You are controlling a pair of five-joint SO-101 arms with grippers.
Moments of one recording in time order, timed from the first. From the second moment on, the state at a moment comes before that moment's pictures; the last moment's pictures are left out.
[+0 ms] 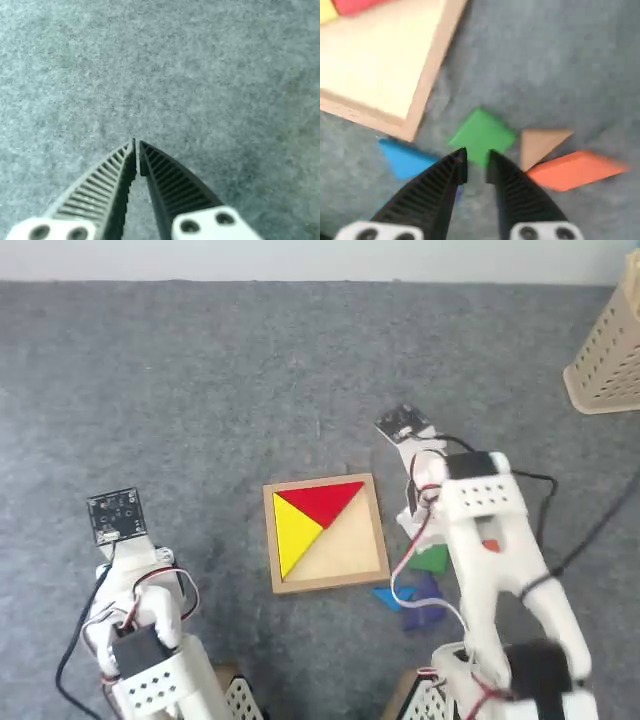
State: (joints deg) left arm -32.0 -103.7 97.1 67.3 -4.3; right arm -13.5 -15.4 36.7 75.6 19.6
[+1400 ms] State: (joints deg) left arm -32.0 -103.7 97.1 67.3 -4.3; right arm -16.7 -19.1 45.7 77.4 10.7
